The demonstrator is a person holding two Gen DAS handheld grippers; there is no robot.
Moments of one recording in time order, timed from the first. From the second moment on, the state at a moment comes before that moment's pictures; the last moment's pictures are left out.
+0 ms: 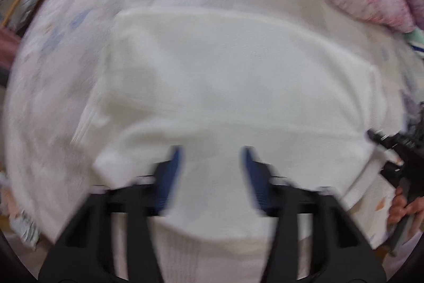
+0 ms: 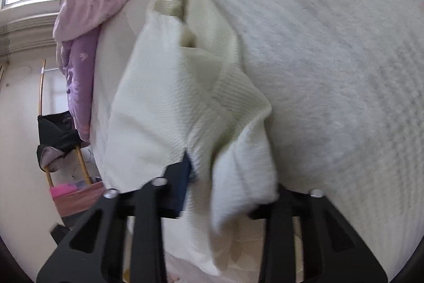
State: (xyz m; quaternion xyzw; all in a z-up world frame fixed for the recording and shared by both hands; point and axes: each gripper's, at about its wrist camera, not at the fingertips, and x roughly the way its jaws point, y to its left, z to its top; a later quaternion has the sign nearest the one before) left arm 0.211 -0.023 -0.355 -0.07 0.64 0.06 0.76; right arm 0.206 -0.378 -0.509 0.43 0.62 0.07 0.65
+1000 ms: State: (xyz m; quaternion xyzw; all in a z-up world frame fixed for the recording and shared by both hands) left arm 0.330 -0.043 -0.455 -0.05 0.68 0.01 0.73; right arm 0.221 -0.345 -0.513 0.33 0.67 0.01 0.67
